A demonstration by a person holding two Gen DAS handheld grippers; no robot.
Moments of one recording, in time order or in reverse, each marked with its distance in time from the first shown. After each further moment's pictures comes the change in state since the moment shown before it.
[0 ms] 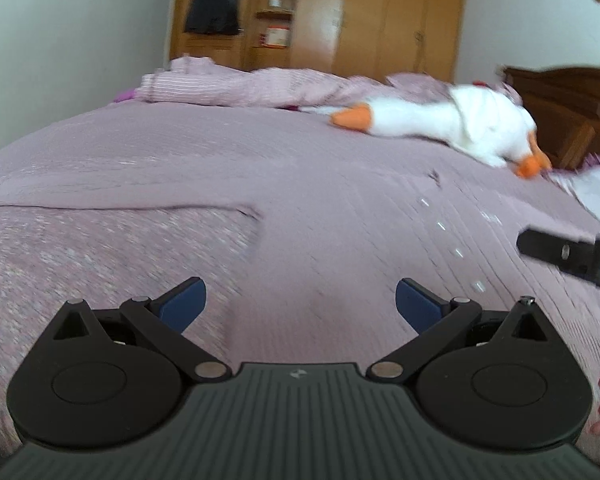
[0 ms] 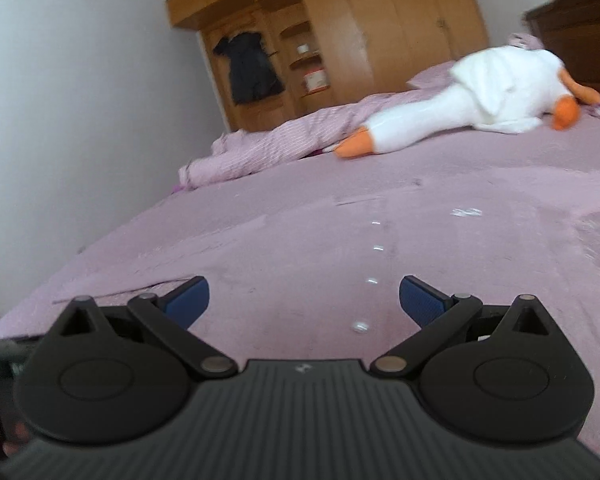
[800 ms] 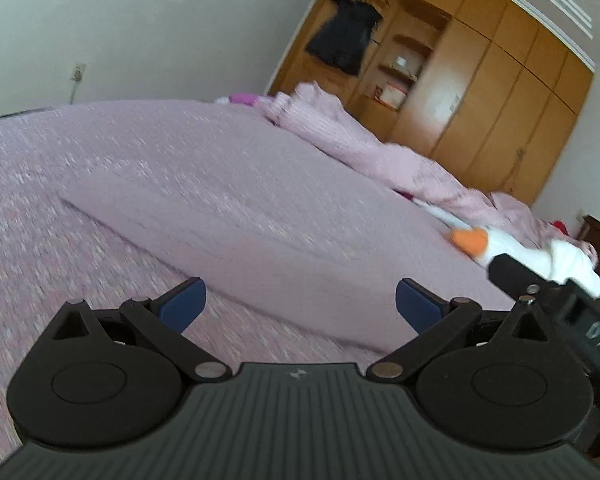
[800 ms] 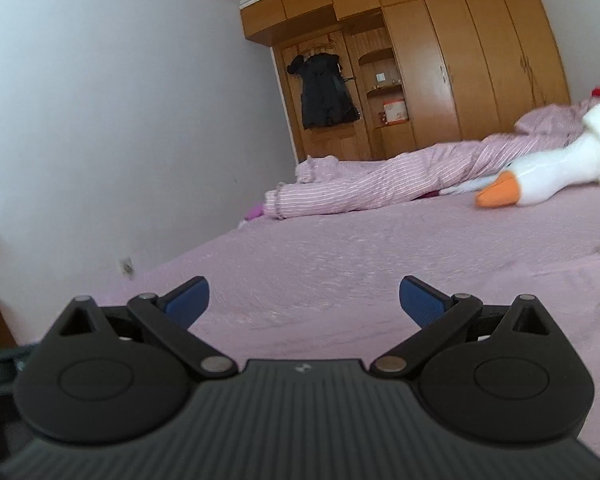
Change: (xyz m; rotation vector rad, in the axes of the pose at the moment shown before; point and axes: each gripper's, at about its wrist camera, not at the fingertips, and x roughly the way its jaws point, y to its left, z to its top) left arm 0.038 0.216 0.083 -0.418 -0.136 0.126; right arm 0.141 0.186 0.036 -0.067 -0.096 0.160
